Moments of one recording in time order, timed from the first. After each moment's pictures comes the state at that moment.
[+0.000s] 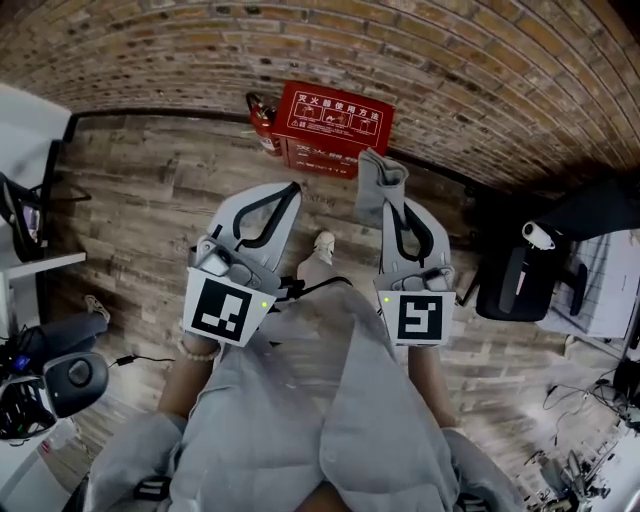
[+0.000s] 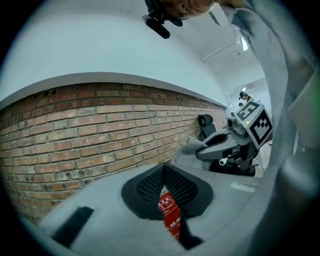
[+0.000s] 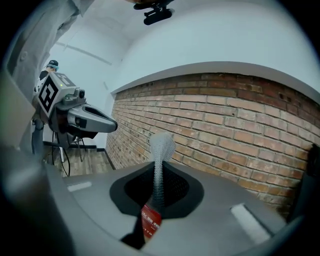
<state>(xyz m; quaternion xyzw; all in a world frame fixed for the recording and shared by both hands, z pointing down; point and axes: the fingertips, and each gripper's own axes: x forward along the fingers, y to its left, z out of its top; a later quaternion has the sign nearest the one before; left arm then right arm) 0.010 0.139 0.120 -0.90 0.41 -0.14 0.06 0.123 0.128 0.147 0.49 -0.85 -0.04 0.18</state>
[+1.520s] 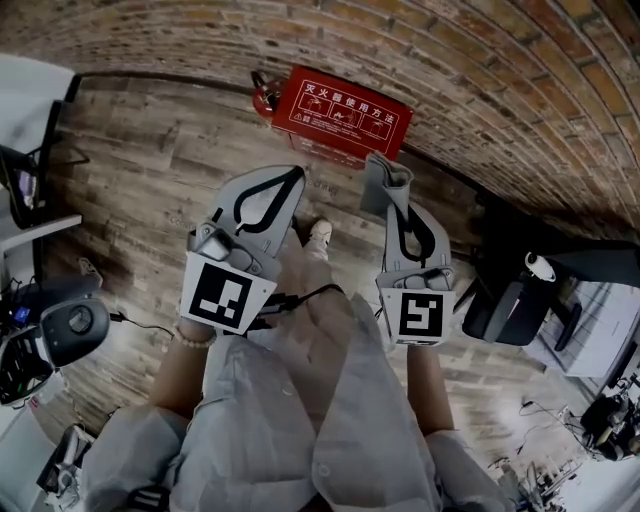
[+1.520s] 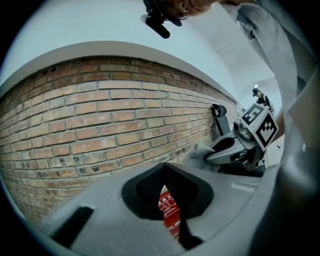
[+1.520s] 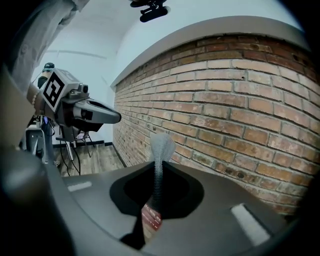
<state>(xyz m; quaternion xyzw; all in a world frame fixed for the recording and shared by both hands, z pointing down) 0.024 0.031 0.171 -0.88 0.44 -0.17 0.00 0.146 0.032 0.221 0.44 -0.87 0.03 0.22</state>
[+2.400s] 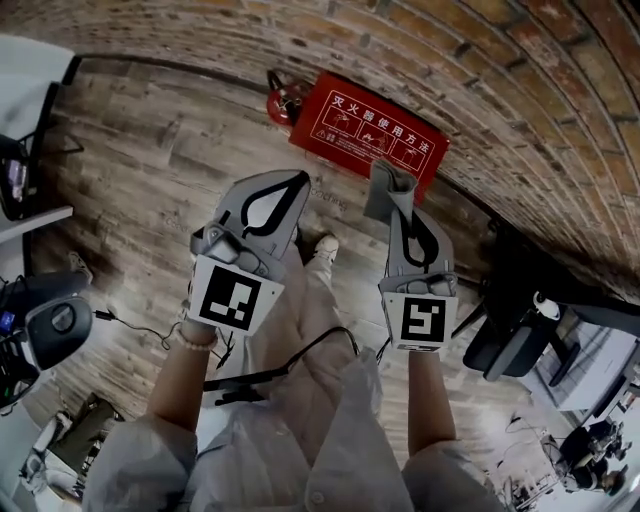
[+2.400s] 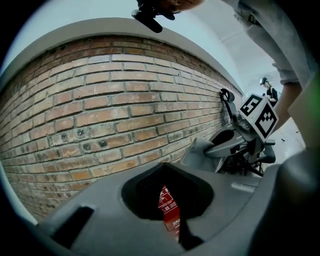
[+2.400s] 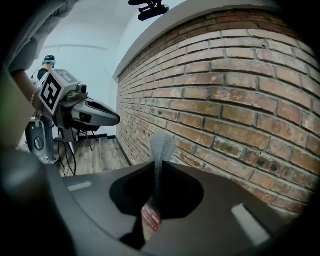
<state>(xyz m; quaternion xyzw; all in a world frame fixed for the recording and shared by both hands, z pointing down) -0.039 -0.030 0.282 -0.86 0.47 -0.19 -0.02 0.084 -0.034 0.326 0.41 -0.87 0.04 0.25</state>
